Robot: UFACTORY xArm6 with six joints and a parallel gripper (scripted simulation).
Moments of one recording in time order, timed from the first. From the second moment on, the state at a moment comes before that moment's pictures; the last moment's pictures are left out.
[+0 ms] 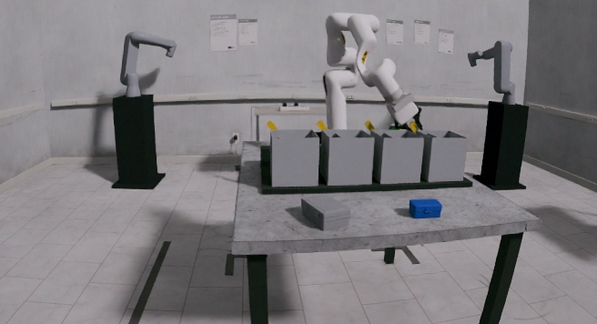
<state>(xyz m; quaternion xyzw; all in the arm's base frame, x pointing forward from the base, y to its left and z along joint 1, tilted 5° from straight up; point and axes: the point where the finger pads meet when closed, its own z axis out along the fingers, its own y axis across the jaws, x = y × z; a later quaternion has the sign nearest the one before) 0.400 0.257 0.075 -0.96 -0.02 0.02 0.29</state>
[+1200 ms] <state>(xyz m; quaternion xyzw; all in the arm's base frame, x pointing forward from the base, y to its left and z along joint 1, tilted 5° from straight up) 0.405 0.215 0.139 -0.96 -0.02 0.02 0.29</state>
